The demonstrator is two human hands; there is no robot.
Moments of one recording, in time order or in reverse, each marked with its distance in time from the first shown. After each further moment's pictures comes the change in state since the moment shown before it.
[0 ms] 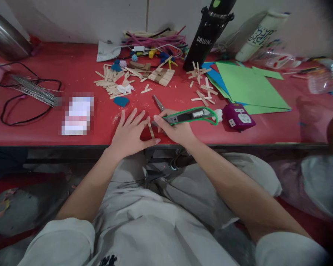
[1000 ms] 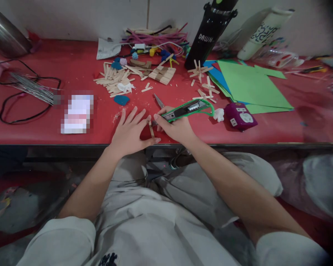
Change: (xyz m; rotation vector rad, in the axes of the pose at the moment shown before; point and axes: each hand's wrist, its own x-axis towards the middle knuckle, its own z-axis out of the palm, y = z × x) left_hand 0.001 -0.003 0.002 -0.010 0.011 0.018; right_hand 0.002 0.007 0.006 0.012 0.051 0.062
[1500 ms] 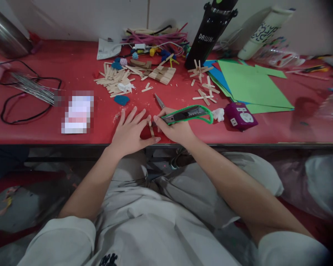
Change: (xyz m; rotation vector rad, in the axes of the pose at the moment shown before) left_hand 0.000 0.001 -0.001 -0.004 -0.011 -0.016; right_hand -0.001 0.000 -0.001 -0.127 -0.009 -0.136
